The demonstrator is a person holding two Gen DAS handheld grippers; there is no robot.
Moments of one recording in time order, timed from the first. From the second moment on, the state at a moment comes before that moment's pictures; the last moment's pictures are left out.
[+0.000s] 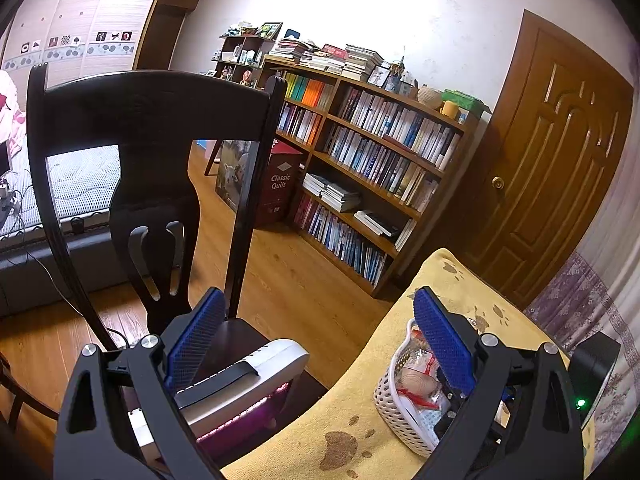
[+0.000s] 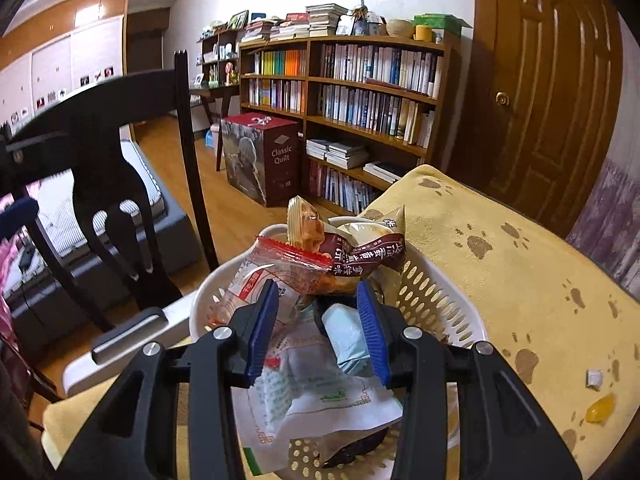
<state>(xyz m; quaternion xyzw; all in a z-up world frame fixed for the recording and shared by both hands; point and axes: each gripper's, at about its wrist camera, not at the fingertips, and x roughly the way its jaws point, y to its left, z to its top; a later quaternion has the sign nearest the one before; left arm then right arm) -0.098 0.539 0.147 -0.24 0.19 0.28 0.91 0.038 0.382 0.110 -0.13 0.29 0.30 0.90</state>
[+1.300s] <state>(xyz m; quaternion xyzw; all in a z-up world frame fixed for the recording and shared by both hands) -0.077 0.477 0.148 -0.17 0.21 0.23 0.94 0.062 0.149 0.075 0.08 0.33 0.15 0.93</state>
